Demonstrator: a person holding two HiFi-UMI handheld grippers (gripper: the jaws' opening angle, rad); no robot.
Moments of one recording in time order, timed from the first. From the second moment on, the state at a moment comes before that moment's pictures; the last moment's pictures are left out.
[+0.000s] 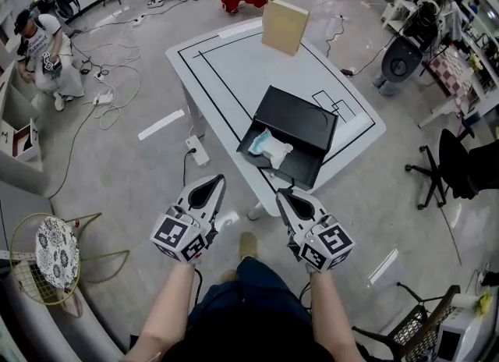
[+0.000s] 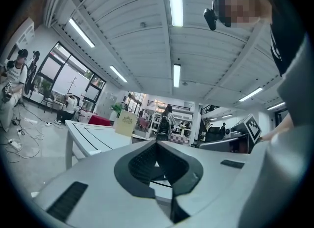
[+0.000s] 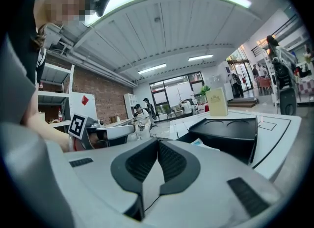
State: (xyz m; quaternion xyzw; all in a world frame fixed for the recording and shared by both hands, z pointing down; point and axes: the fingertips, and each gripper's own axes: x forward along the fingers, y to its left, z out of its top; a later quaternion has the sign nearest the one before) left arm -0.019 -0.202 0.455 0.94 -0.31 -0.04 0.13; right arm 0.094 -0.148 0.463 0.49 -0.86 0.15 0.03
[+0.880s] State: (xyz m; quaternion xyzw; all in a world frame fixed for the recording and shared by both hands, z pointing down) left arm 0.027 -0.288 0.501 0.94 -0.32 0.00 0.14; right arm 0.127 -0.259 0.517 0.45 -0.85 0.17 0.21
